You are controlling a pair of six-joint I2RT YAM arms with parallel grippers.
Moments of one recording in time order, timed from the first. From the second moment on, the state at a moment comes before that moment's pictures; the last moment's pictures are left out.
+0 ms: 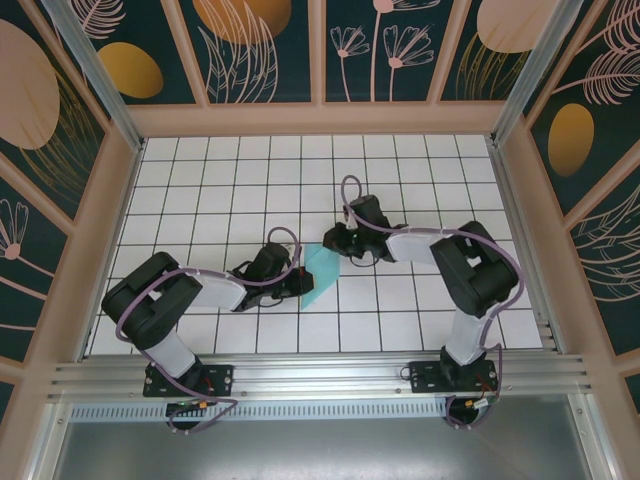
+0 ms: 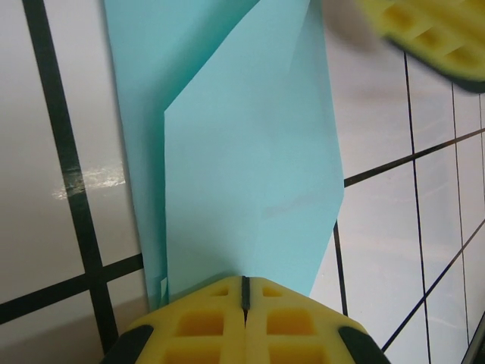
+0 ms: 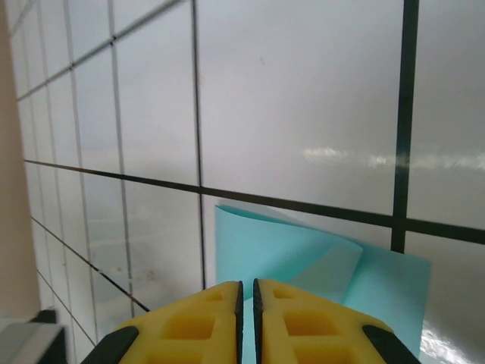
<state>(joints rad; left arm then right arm) -0.73 1.66 0.52 0.37 0.30 -0.85 0.58 1.79 0.91 0.09 -0.42 0.83</state>
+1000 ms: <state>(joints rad) -0.74 1.66 0.48 0.43 0.30 -0.81 0.57 1.96 1.02 0.05 -0.48 0.77</state>
